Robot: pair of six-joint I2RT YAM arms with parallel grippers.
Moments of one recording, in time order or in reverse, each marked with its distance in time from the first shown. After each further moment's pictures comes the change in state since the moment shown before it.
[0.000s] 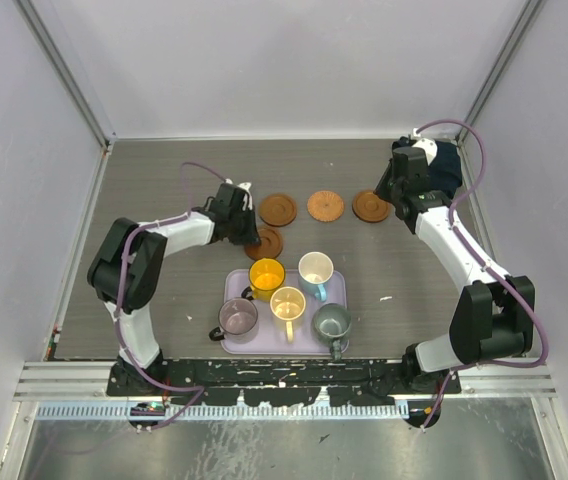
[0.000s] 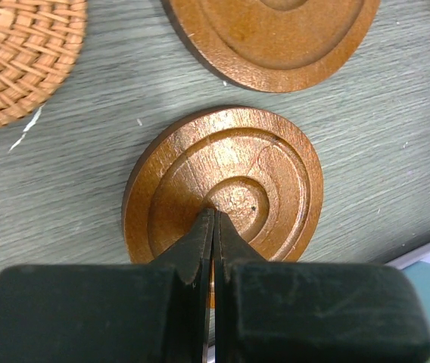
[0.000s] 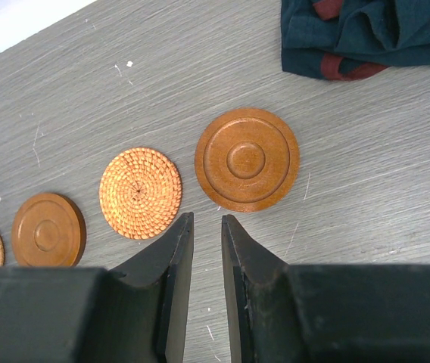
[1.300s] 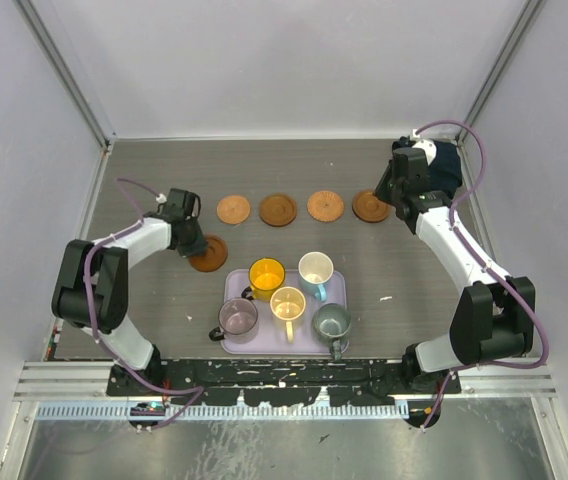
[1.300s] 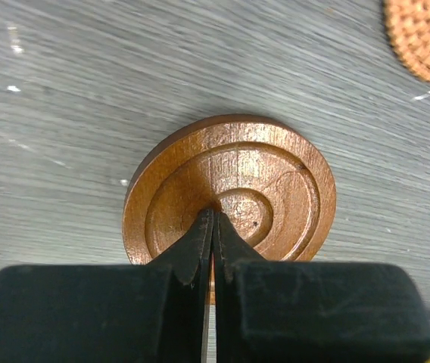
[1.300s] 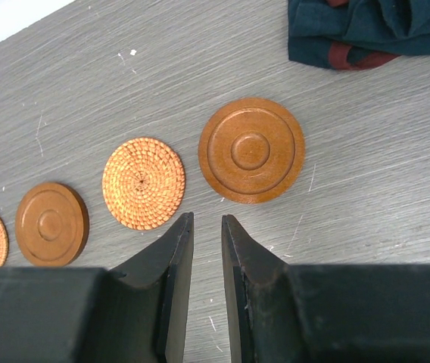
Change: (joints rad) left arm 0.247 -0.216 -0.176 -0.217 -0.203 -0.128; right arm 0.000 -0.004 0.000 -0.021 -0.019 0.004
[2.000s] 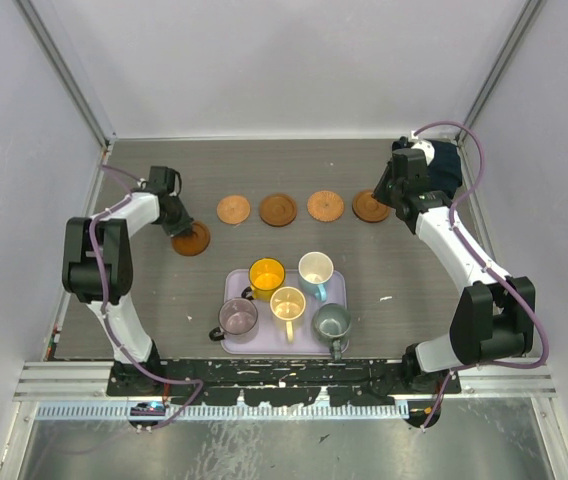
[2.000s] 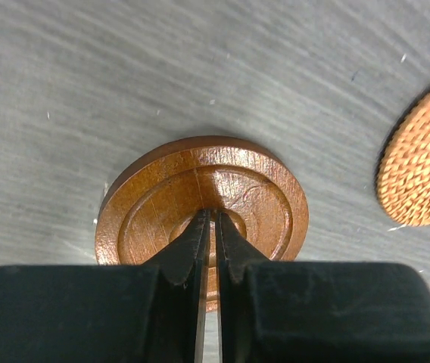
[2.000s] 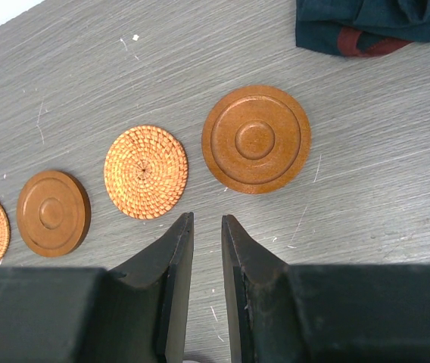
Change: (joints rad) left arm 0.172 0.186 0.247 -0.105 0.049 0.006; right arm 0.000 0.000 0.000 -0.023 -0.034 0.004
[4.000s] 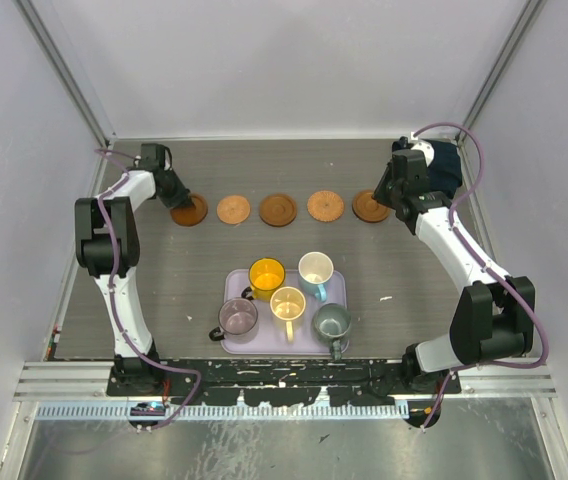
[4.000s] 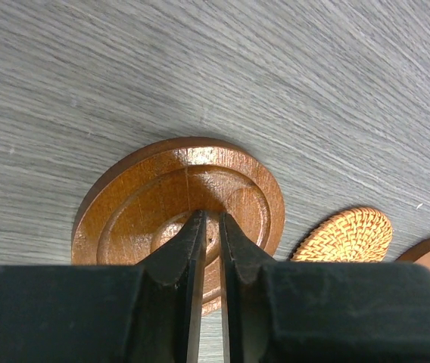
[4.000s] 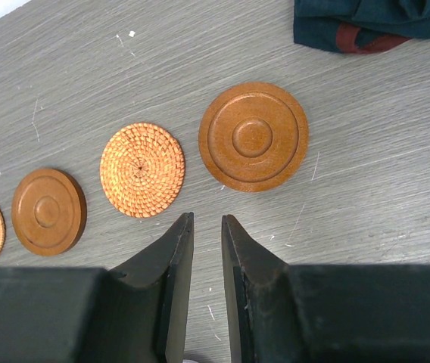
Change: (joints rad) left arm 0.081 0.288 0.380 0.022 0.150 -0.009; right arm 0.000 0.000 -0.008 0.001 0.001 -0.002
